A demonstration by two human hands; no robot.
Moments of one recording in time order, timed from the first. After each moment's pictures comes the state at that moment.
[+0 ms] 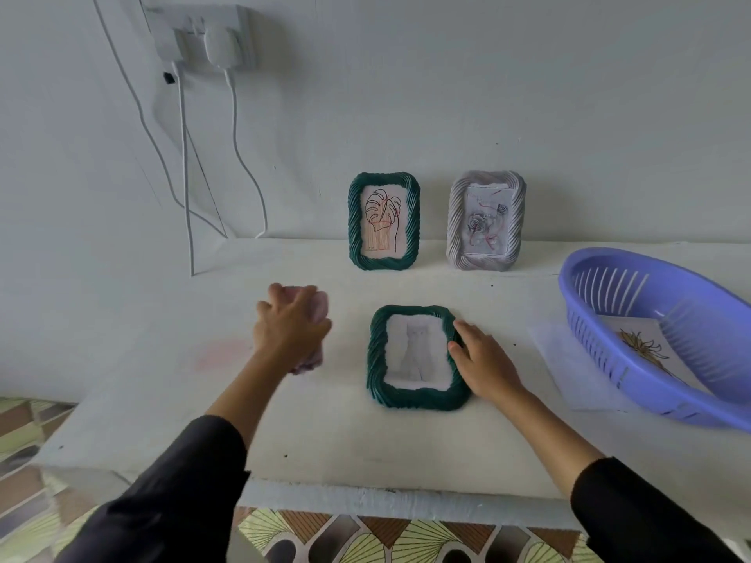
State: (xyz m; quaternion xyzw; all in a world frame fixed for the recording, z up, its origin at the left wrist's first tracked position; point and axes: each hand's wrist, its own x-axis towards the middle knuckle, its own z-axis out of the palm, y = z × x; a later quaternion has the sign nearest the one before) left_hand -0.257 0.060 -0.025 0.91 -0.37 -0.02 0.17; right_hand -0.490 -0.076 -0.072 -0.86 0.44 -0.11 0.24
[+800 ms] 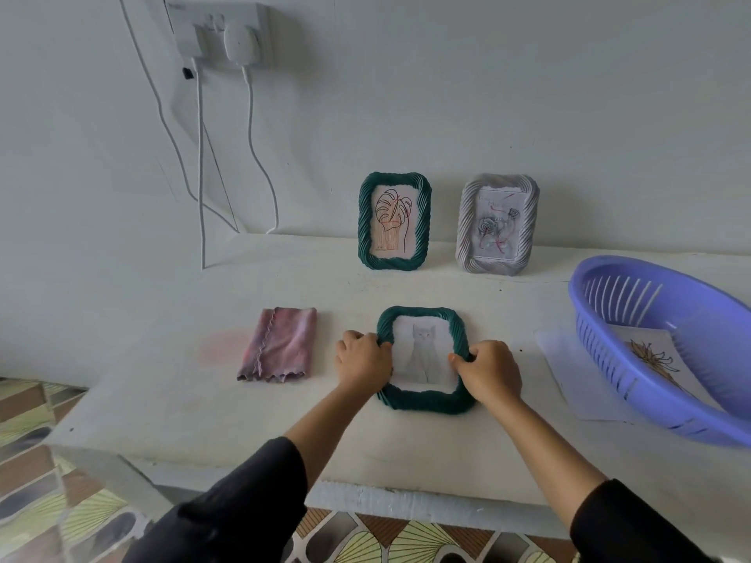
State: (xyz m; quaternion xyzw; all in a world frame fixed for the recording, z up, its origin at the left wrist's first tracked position) left_hand -0.344 0.028 -0.055 0.89 -0.33 -0.21 0.24; right_hand -0.482 -0.056 -0.059 -0.77 0.56 -0.18 0.24
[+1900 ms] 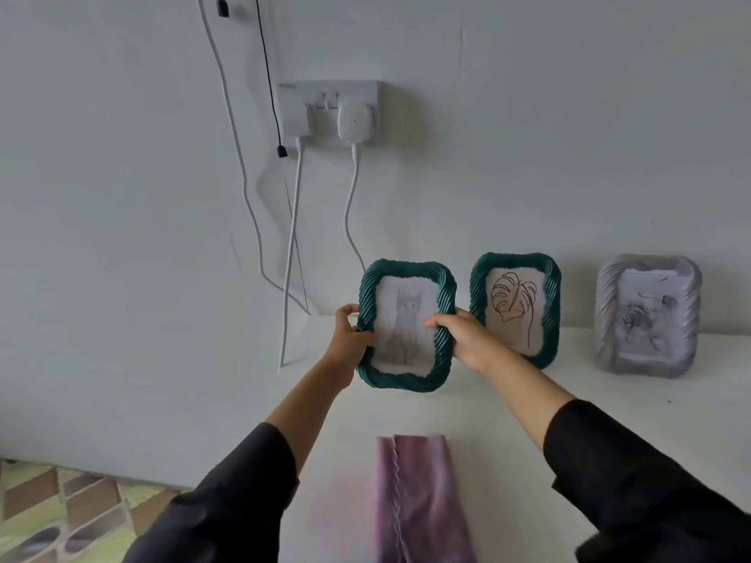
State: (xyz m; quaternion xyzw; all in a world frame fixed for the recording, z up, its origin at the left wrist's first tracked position) left_hand -0.059 0.007 0.003 0.65 -0.25 -0.35 0.62; right_hand -0.186 -0.120 0.009 -0.57 0.34 -0.22 0.71
